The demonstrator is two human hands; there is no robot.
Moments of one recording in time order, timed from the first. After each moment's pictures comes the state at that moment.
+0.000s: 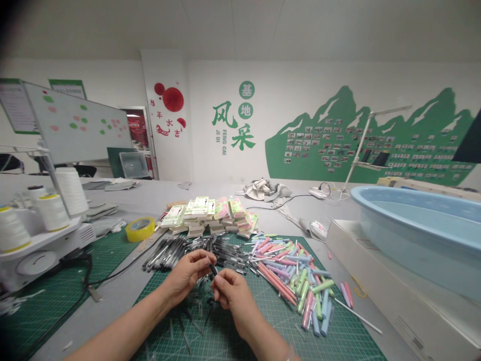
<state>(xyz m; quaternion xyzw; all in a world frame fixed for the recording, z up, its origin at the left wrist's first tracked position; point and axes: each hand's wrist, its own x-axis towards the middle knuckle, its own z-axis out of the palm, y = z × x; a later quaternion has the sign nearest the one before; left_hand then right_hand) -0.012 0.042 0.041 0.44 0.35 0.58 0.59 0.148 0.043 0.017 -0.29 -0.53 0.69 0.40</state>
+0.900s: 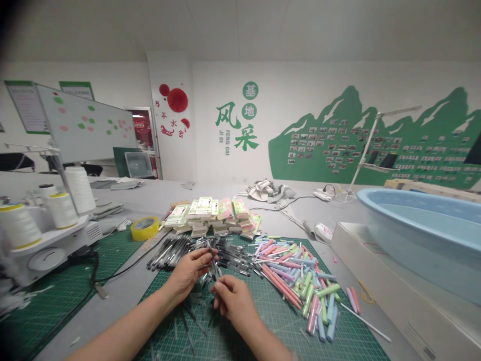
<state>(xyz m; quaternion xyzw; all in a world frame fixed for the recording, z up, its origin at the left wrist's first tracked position) -0.018 0.048 0.033 0.42 0.42 0.58 0.55 0.141 0.048 0.005 -0.37 -0.64 0.58 0.34</state>
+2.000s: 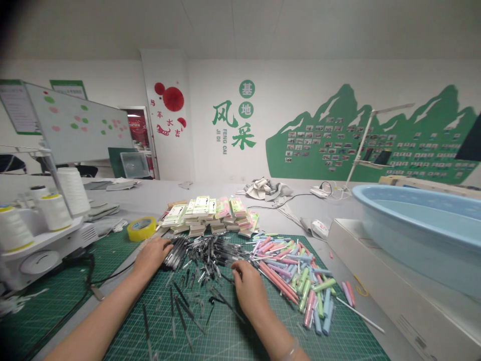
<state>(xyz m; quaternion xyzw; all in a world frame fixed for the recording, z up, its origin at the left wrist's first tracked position) -0.159 0.084 0.005 0.62 0.76 0.18 -0.11 0.173 0.070 0.005 -0.47 -0.76 0.23 0.39</state>
